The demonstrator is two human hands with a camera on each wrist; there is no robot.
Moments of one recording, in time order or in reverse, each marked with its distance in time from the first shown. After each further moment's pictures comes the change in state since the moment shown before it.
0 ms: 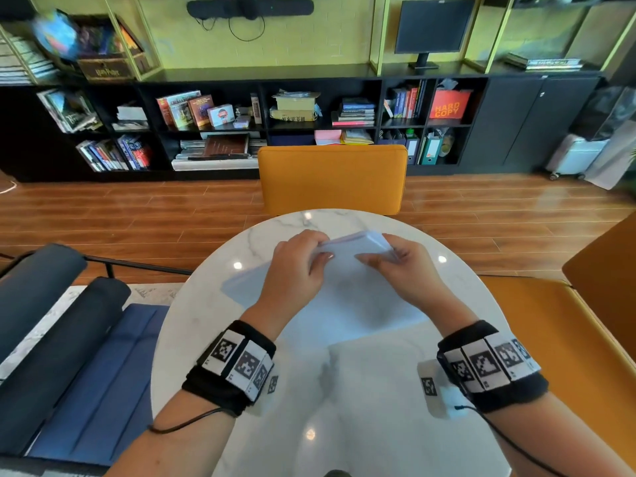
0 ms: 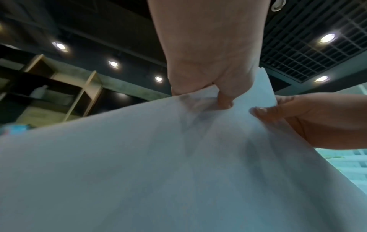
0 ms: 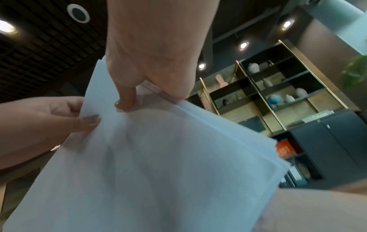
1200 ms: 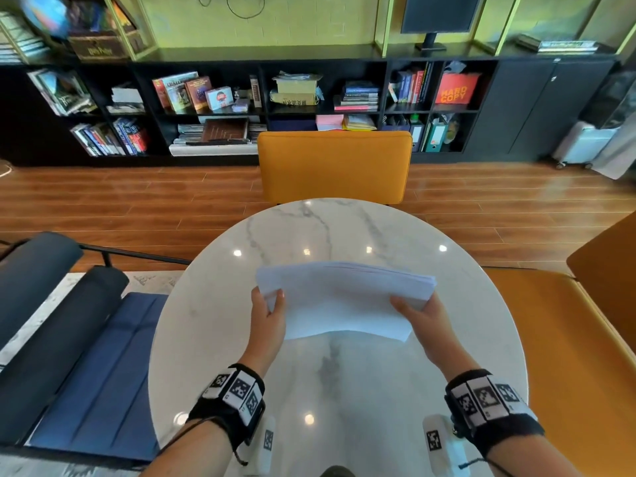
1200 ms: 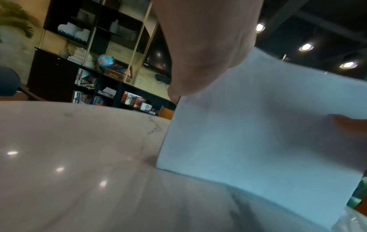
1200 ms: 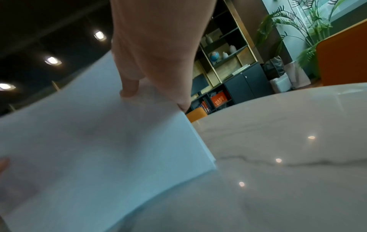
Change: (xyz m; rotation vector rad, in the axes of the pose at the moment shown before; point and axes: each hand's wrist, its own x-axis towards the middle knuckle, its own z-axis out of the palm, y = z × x) left_hand -0.087 -0.060 0.038 -0.529 0.185 -0.906; right_hand -0.036 0.119 -0.002 0.257 0.253 0.366
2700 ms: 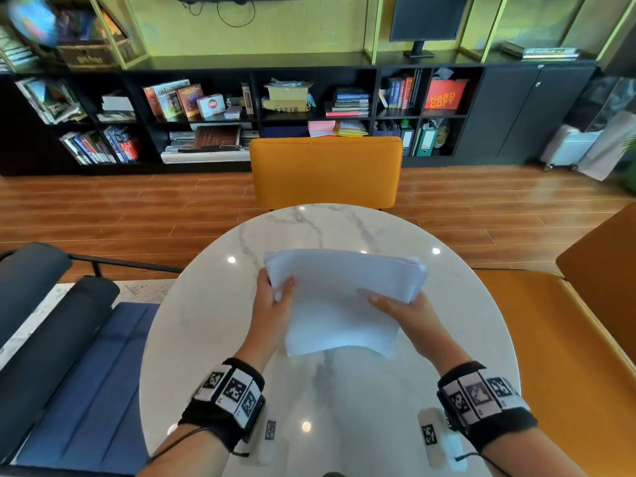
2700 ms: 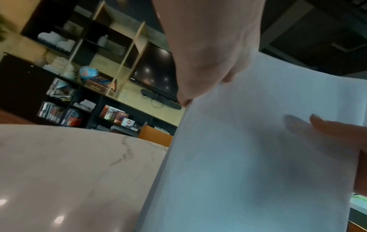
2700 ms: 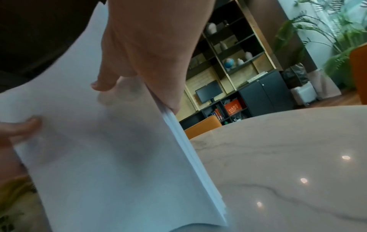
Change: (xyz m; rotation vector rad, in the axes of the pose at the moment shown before) left_hand -0.005 0.049 0.014 -0.062 -0.143 0.119; right_hand -0.006 -0.033 0.009 0.069 -0.229 -0.035
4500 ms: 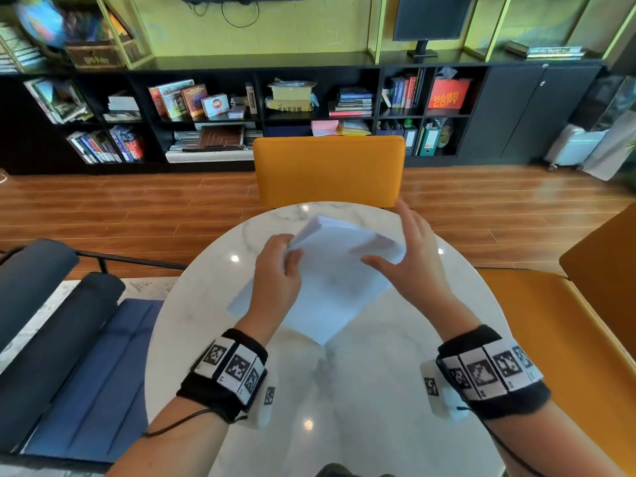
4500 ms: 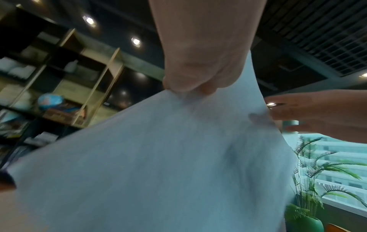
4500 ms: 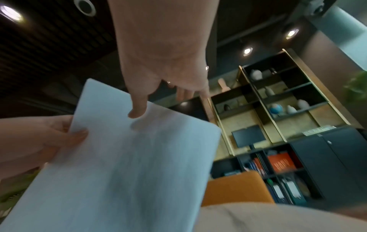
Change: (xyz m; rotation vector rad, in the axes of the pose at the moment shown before) left_hand 0.023 0.027 0.002 0.498 0.054 0.508; right_hand 0.014 -0.070 0.017 -0.816 0.208 -0.444
